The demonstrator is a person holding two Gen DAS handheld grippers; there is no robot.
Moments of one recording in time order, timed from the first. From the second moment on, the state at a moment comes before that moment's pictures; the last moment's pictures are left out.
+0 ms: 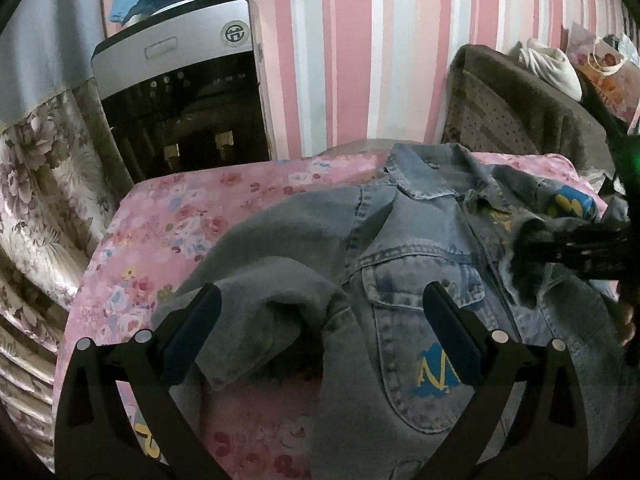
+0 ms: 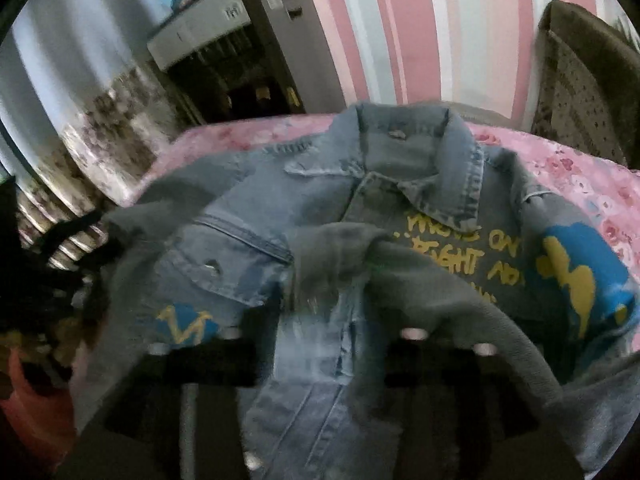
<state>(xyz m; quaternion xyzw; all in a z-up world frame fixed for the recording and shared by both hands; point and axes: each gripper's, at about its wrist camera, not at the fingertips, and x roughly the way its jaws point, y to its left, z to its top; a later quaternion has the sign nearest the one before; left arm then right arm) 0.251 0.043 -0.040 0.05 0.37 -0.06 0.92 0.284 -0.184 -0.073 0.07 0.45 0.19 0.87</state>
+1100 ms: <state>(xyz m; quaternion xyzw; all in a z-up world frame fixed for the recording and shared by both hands) 0.282 -0.129 -0.098 0.12 0.44 -0.23 0.86 0.204 -0.366 -0.052 0.14 0.35 0.02 0.92</state>
